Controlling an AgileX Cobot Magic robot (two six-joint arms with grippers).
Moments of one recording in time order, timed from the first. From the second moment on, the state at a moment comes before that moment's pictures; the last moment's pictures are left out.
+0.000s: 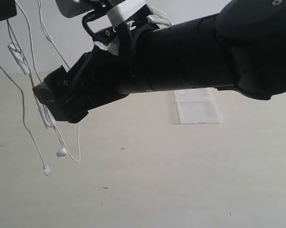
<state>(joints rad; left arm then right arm) -0.02 0.90 -0.80 1.76 -0.73 -1.70 0.88 1.48 -1.05 1.19 0.20 -1.20</state>
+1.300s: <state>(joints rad) -0.02 0.90 -0.80 1.76 -0.72 -1.70 0.88 1.62 -1.16 1.74 0.37 -1.77</state>
